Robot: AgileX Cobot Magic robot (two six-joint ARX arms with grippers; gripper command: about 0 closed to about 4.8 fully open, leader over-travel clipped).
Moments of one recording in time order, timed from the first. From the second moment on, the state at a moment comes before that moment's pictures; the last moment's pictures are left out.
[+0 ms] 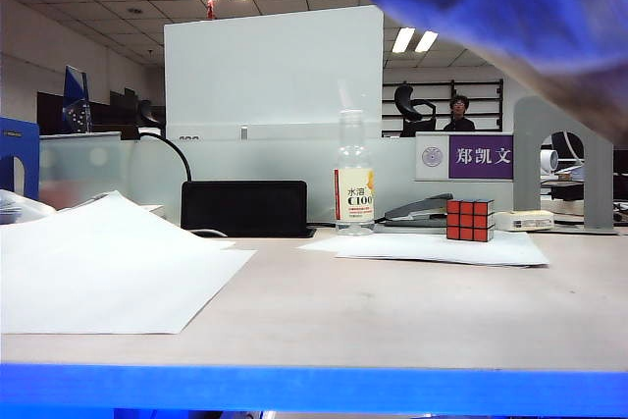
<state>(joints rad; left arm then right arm) -1.04 1.10 1.35 -1.19 -0.03 -0.45 0.47 1.01 1.19 -0.47 0.04 -0.15</state>
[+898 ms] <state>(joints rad) -0.86 0.58 1.35 -1.39 -0.36 -0.57 0.48 1.01 1.19 -0.47 -0.38 0.03</state>
